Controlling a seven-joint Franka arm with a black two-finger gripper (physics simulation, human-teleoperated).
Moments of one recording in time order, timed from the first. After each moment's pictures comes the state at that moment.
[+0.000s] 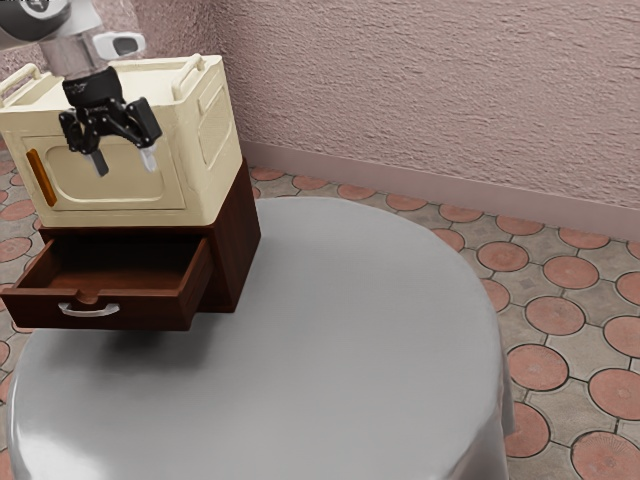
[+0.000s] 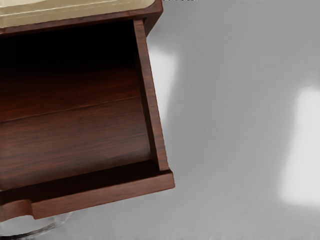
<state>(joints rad) -0.04 -0.06 0.24 -1.62 -0.14 1.48 0.00</state>
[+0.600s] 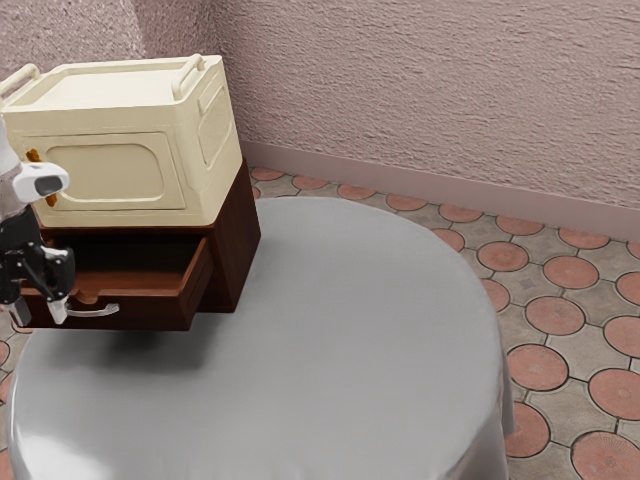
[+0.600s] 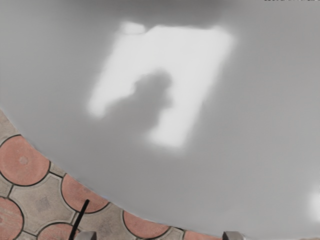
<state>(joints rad) 0.48 -0.76 -0.19 -2.45 -0.18 1.57 -0.08</state>
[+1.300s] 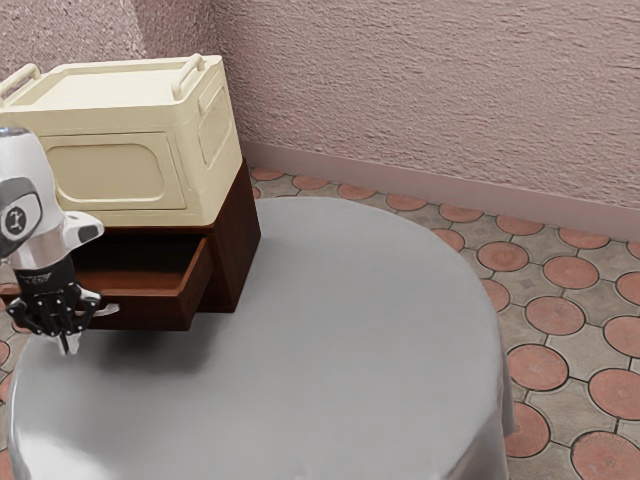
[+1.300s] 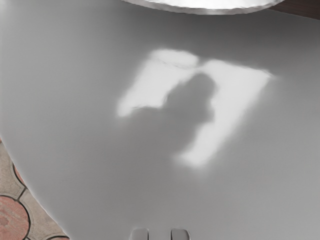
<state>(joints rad) 0.53 -0.52 -0.24 -2.58 -0.09 1.96 -0.24</state>
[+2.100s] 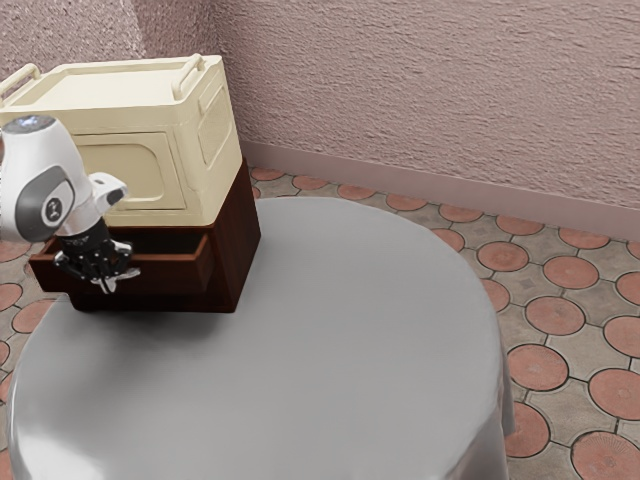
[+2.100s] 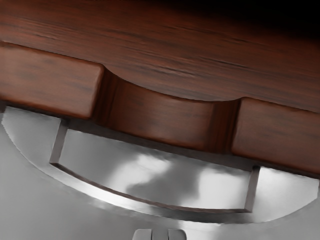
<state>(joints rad) 0.54 -0.16 -0.20 -2.37 0.03 2.37 -0.30</state>
